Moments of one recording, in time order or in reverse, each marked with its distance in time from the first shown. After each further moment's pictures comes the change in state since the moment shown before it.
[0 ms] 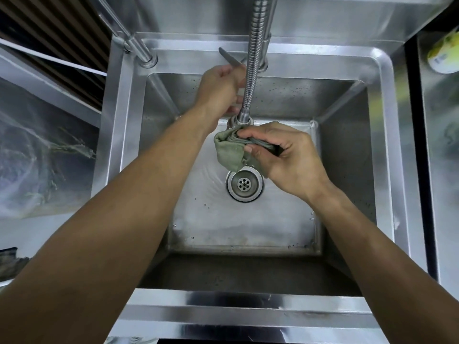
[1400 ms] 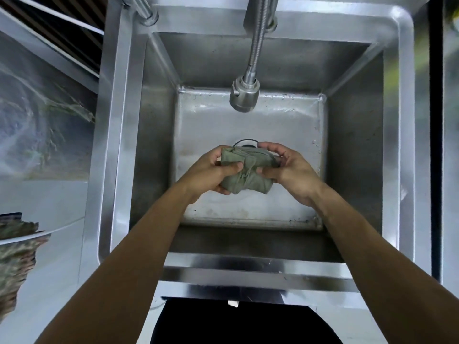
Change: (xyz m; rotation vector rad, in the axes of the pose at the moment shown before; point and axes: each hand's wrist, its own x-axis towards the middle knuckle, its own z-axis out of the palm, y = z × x) left_hand -0.125 -0.152 -0.028 0.038 -0.328 -0.309; right_hand -0.069 0.049 0.019 0.537 -0.170 0.758
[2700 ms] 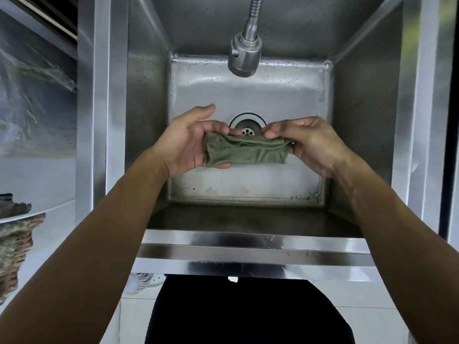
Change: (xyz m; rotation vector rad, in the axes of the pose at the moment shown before) left_hand -0.010 0.009 -0.033 -0.419 -0.301 -0.130; right_hand -0.004 -0.004 -0.026 0.050 -0.084 -0.057
